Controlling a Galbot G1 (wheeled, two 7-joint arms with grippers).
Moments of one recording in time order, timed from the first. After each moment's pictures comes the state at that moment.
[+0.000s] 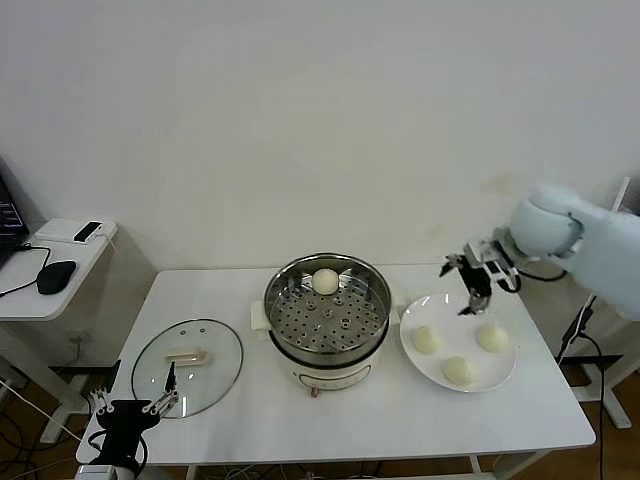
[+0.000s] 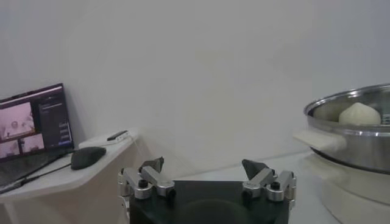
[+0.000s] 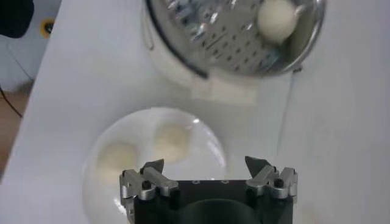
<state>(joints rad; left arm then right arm) 1.79 -1.36 -0.74 -2.21 -0.05 0.05 -0.08 0.36 0.50 -1.06 1.56 0.06 -0.23 -1.07</state>
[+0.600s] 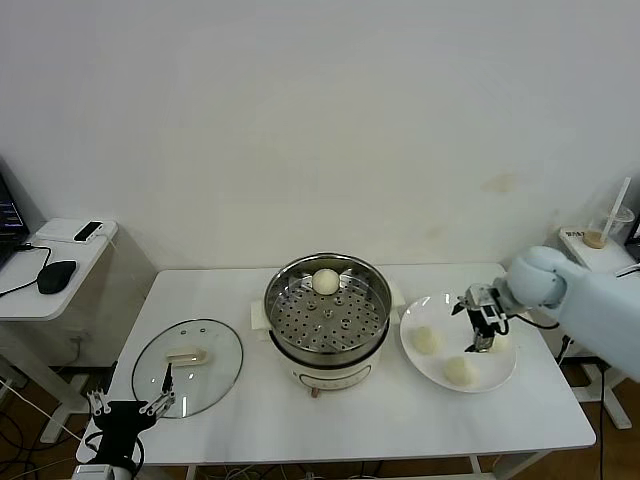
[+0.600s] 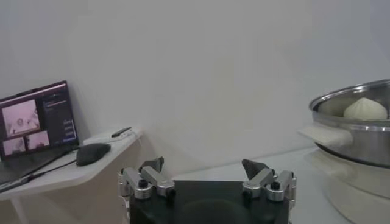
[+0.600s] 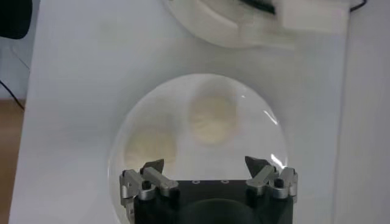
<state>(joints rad) 1.79 -1.37 -0.76 -2.21 -0.05 0.06 -0.07 0.04 0.61 -0.86 1.38 -0.06 -0.23 -1.00</state>
